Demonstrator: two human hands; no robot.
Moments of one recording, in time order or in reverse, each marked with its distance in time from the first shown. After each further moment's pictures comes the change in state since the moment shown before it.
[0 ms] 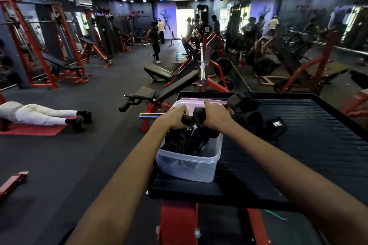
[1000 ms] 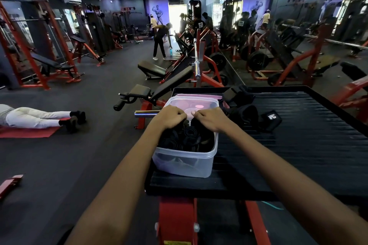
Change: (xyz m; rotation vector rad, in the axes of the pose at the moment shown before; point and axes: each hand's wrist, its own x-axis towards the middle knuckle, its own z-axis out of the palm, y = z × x) left_hand -0.020 0.012 0.005 -0.109 0.061 -0.002; right_hand -0.011 0.014 0.015 0.094 -0.135 -0.133
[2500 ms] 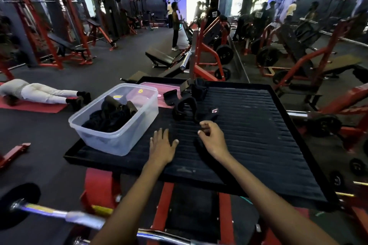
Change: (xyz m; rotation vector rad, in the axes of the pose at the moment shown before) left_hand -0.036 0.182 0.205 0.000 0.133 -0.466; right_hand -0.140 0.216 0.012 0.835 0.251 0.139
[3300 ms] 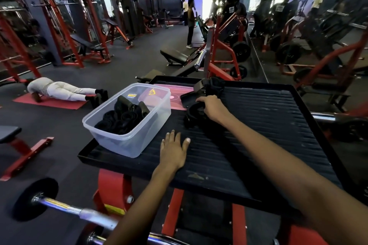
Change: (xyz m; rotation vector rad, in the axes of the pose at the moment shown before) left_hand 0.000 -0.002 0.001 -0.031 0.032 0.016; right_hand 0.116 -0.048 0.014 -0.664 -0.229 -0.257
